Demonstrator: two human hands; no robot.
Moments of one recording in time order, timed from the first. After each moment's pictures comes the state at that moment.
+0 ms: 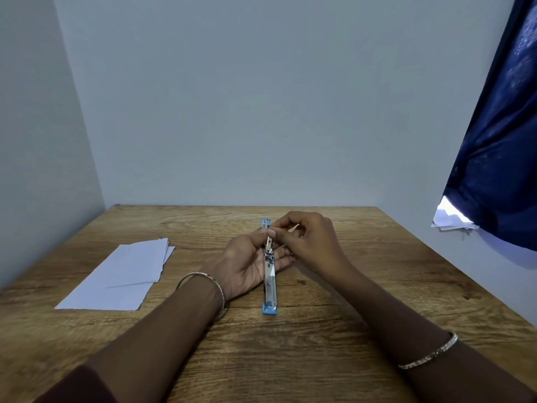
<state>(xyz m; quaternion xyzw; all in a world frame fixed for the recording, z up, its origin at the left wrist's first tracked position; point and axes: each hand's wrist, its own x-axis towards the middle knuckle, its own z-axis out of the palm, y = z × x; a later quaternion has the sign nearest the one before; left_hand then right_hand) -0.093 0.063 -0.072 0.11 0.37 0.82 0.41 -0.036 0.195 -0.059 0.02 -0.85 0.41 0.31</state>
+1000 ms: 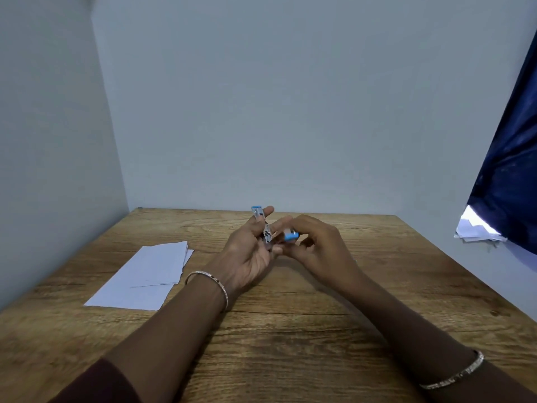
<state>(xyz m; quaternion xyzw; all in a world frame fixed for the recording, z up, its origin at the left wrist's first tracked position) -0.113 0.050 -0.060 0.06 0.36 0.89 0.29 -0.035 0.187 -0.059 0.17 -0.85 0.37 0.32</state>
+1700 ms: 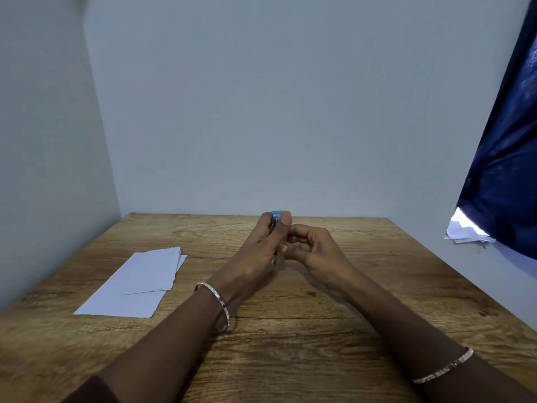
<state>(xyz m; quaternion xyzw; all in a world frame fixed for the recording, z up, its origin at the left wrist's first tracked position) -0.080 0.056 -0.054 0.31 0.57 0.74 0.16 -0.041 0.196 -0.069 0.09 -0.75 0.64 0.17</state>
